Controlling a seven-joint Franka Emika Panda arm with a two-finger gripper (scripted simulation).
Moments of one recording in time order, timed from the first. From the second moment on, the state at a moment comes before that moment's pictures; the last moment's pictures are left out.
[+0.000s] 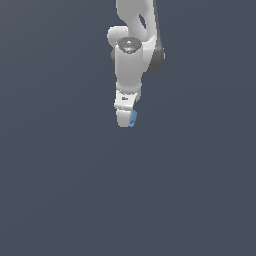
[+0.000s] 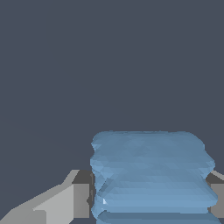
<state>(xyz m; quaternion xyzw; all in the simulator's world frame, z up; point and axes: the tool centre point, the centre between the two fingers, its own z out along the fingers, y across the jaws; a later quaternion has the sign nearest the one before) -0.096 0.003 0.187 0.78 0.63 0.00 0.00</state>
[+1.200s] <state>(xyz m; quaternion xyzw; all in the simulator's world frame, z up) -0.083 0.045 0.425 0.78 0.63 0.00 0.00</state>
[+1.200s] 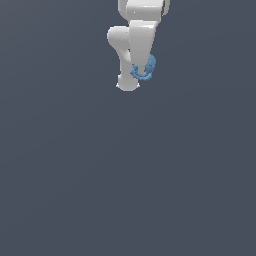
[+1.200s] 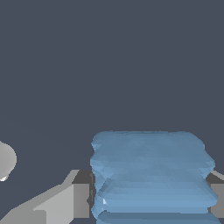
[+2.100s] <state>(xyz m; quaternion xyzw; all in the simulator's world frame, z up) -0.074 0.059 0.506 0.78 0.62 0.00 0.00</state>
